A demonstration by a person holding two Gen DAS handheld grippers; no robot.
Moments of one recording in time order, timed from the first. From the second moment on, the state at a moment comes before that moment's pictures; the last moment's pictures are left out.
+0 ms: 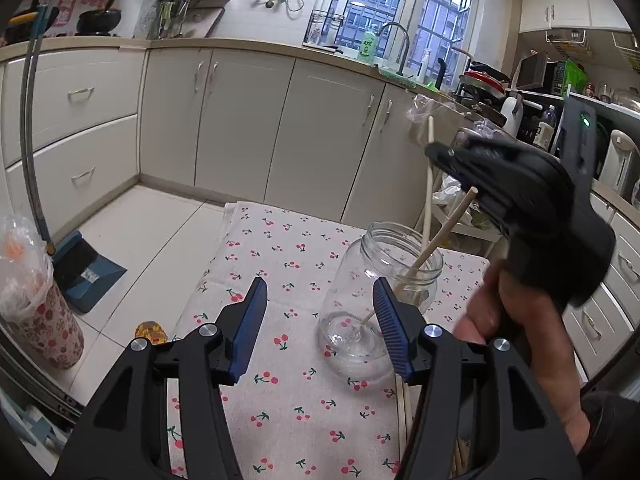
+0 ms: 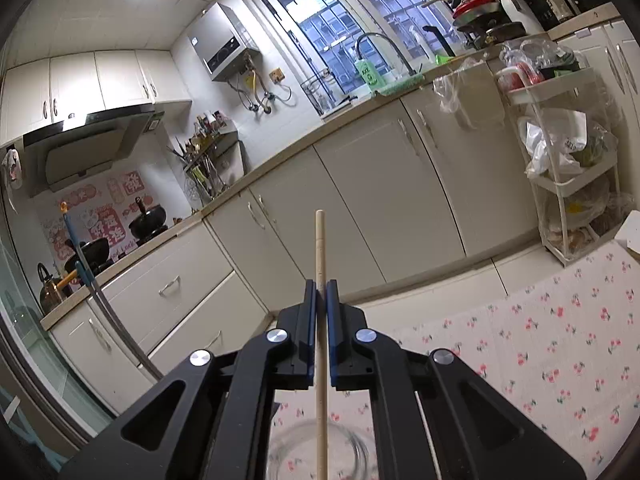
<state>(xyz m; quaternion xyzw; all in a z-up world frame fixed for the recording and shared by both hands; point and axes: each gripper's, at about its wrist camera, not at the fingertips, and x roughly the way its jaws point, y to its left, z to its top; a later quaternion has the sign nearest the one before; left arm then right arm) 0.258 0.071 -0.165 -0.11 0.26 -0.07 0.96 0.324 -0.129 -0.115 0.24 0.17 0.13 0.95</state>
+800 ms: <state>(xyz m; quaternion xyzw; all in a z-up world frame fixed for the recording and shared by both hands) 0.223 0.057 -0.161 -0.11 0.31 -0.08 0.94 0.197 -0.186 -0.158 0.16 0.36 0.11 0.91</state>
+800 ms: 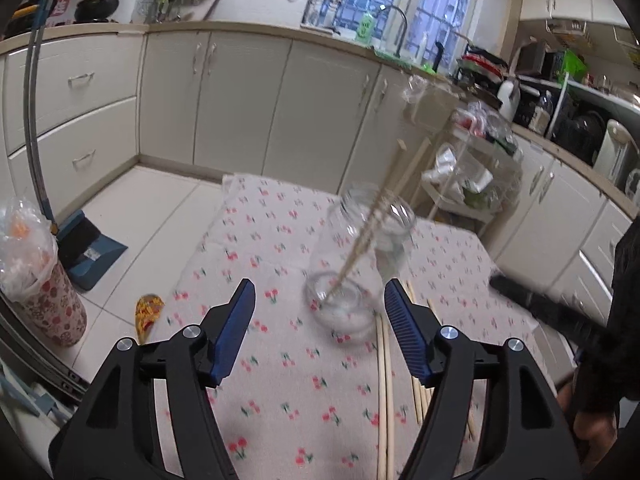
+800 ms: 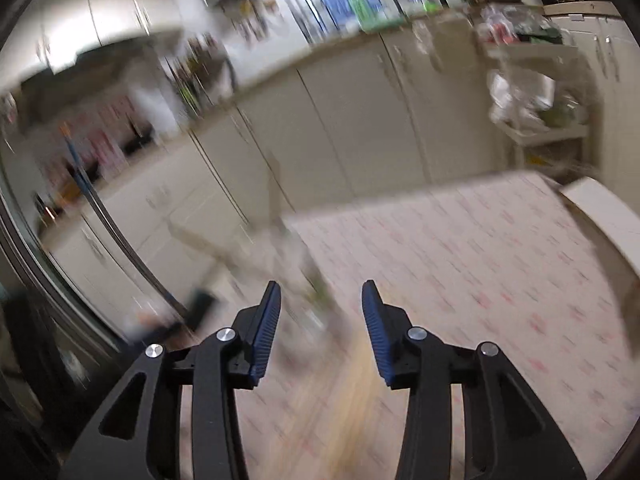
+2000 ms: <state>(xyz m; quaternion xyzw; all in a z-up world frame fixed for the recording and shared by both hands) 0.258 -0.020 -0.237 0.03 0.47 -0.08 0.88 0.189 -0.189 -0.217 0.03 0.51 0.06 0.86</state>
